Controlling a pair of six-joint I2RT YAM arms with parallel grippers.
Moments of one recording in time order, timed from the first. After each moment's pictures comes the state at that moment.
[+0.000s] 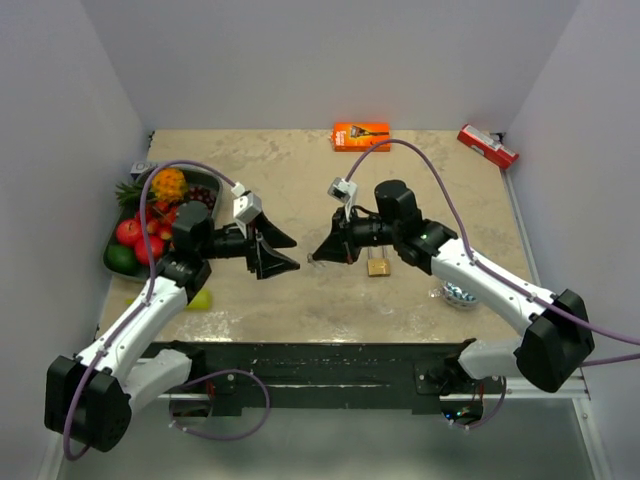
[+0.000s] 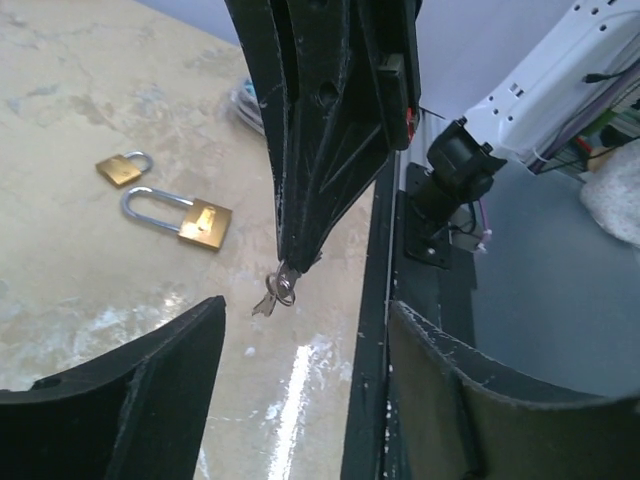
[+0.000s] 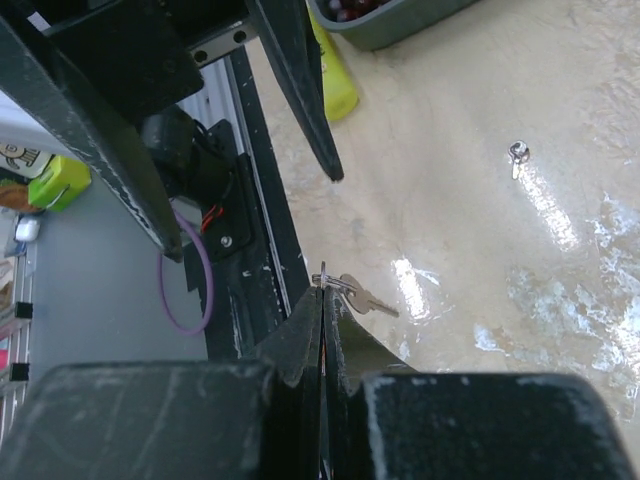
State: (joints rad) left arm -0.32 0.99 0.66 0.20 1.08 -0.23; right arm 0.67 1.32 1.02 -0.14 -0.72 0.24
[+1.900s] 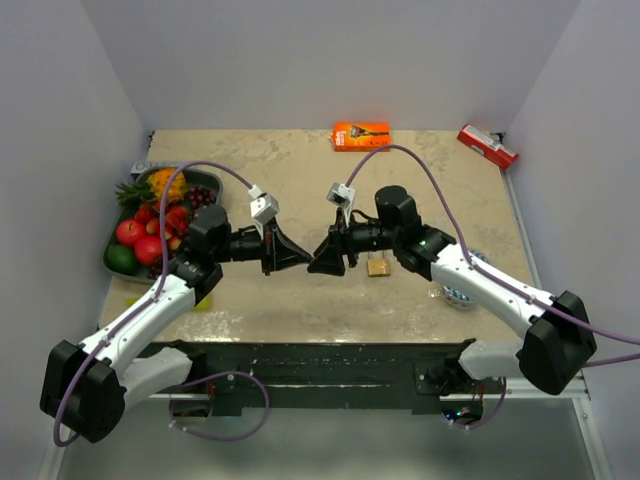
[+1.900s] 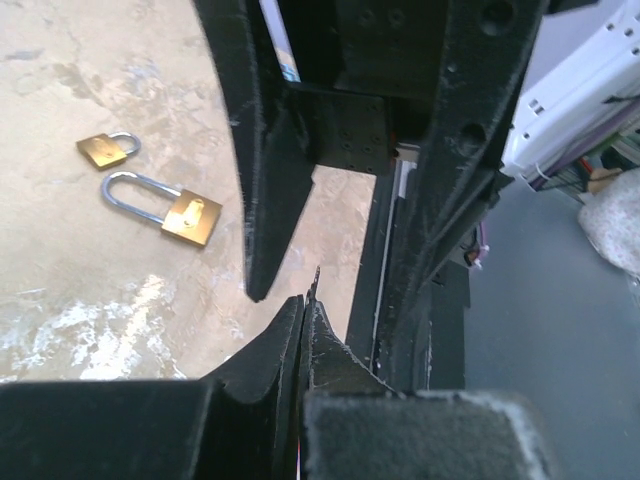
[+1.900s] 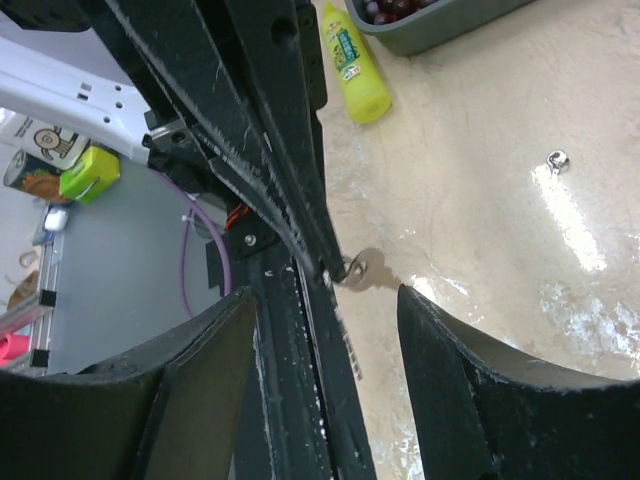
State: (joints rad) left arm -0.45 1.04 0.66 0.21 0.94 -0.29; right arm 0.69 1.31 0.98 -0.07 -0.78 0.27
